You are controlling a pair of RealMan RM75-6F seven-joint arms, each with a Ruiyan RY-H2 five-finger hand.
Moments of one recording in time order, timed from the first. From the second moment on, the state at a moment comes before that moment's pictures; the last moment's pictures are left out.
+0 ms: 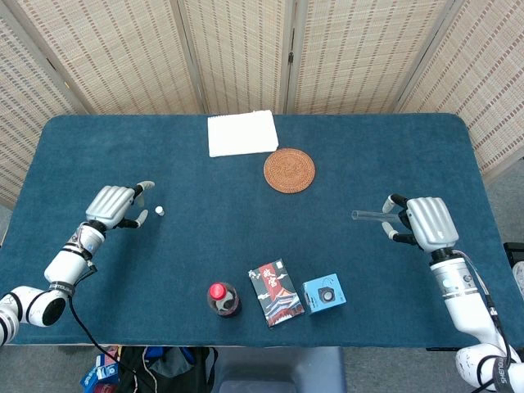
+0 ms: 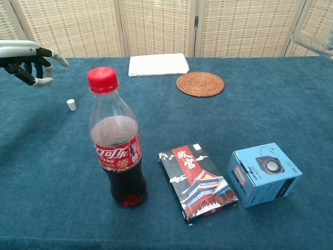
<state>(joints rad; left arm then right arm) -0.78 -1.28 -0.15 -1.25 1.21 0.74 -0.08 0.46 -1.12 0.20 -1.69 -1.23 1.16 -0.06</state>
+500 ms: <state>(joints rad) -0.83 -1.40 -0.14 -1.08 1.31 0.75 -0.08 0.46 -1.12 0.20 -1.69 -1.24 1.16 -0.06</state>
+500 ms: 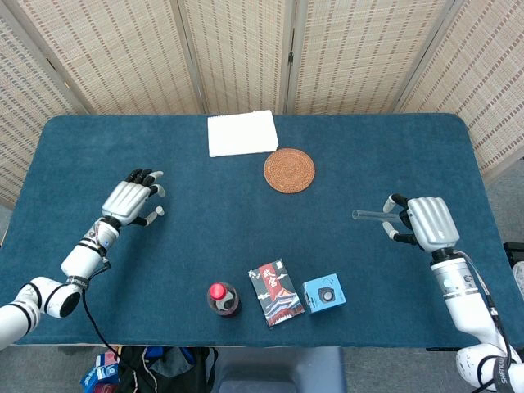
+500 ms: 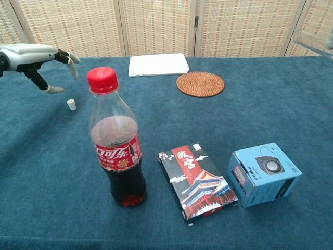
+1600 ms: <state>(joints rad) -0.87 -1.58 -0.14 -0.87 1.23 0.69 0.04 0.45 -1.14 0.20 -1.64 -1.23 1.13 -0.04</state>
